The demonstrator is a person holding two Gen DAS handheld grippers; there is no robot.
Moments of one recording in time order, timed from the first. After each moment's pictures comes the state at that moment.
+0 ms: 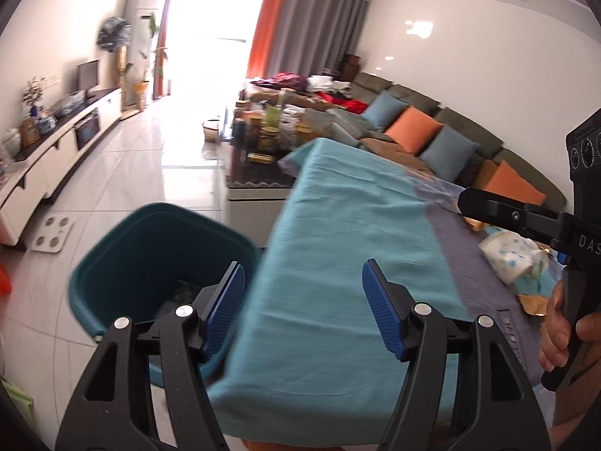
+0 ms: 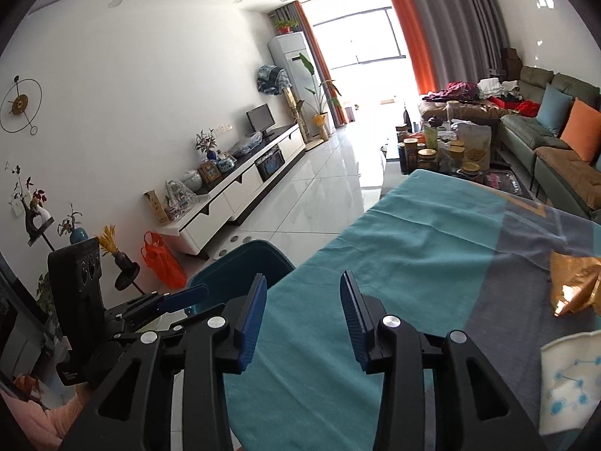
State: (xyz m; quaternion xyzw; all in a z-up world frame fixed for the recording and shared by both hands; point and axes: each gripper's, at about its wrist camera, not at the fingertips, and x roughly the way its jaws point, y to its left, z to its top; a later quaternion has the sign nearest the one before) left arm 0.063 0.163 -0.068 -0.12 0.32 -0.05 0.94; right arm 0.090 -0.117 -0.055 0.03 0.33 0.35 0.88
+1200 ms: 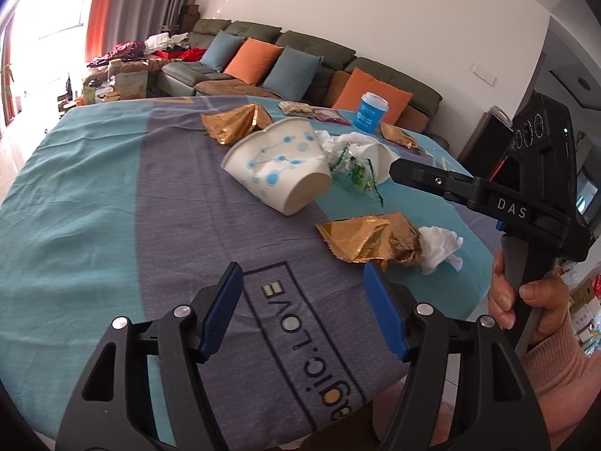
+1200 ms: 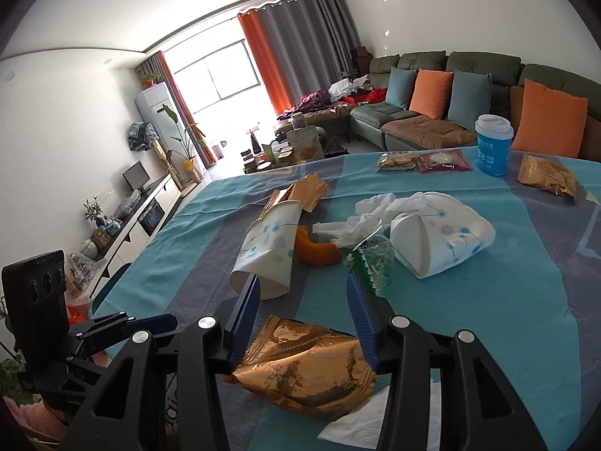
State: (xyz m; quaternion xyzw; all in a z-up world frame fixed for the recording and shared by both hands) left arm 0.068 -0.085 -0.087 -0.04 0.38 -0.33 0.86; right arm 0.025 -0.367 -0.099 0.12 0.31 0.11 0.94
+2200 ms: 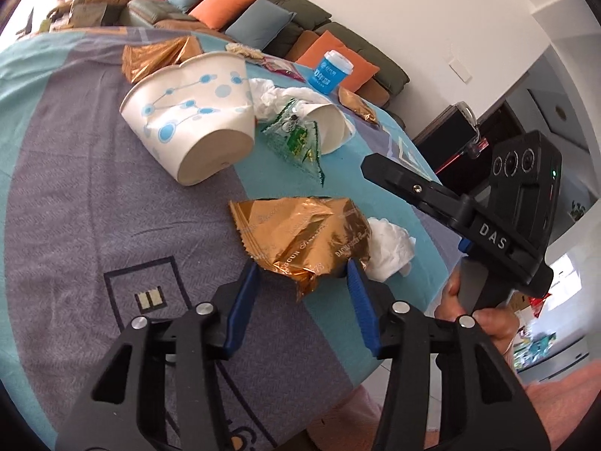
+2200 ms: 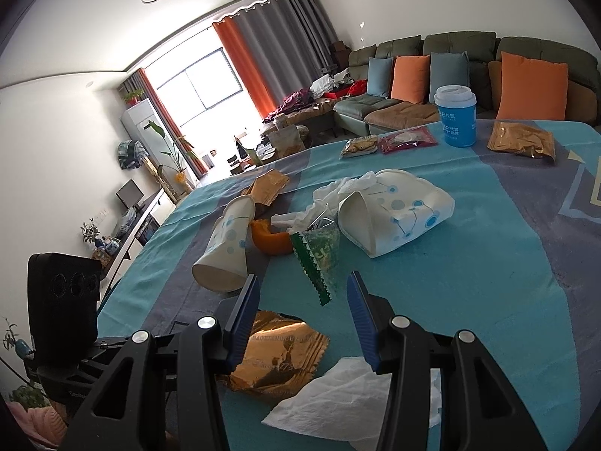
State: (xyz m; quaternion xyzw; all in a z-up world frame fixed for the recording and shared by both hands) left arm 0.094 -0.140 -0.116 -0.11 0.47 -0.42 0.77; right arm 0.016 -0.404 -0.115 0.17 0.32 0.10 0.93
